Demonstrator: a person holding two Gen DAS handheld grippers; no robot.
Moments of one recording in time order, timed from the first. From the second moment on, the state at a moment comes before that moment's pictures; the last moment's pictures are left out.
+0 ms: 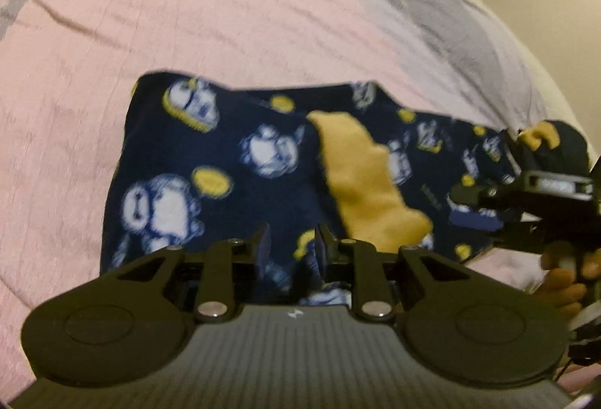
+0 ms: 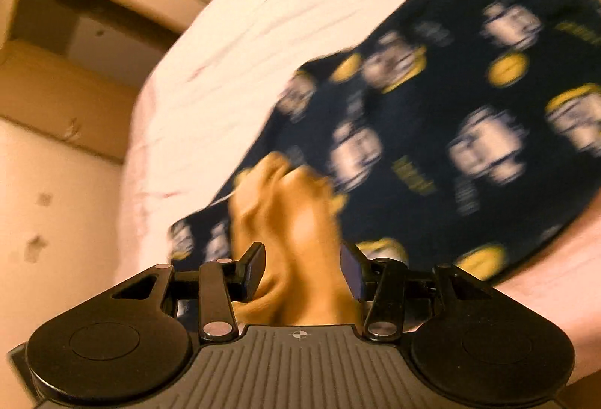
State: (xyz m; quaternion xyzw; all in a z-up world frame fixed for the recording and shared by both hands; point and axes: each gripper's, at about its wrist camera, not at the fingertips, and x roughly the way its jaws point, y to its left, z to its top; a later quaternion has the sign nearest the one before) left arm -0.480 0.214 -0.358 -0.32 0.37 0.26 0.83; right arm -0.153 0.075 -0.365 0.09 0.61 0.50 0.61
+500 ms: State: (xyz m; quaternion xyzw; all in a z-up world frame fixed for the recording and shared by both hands) left arm -0.509 0.239 -0.354 -0.35 0.35 0.19 0.85; right arm -0.224 0.068 -0.324 0.05 0.47 0.60 0.65
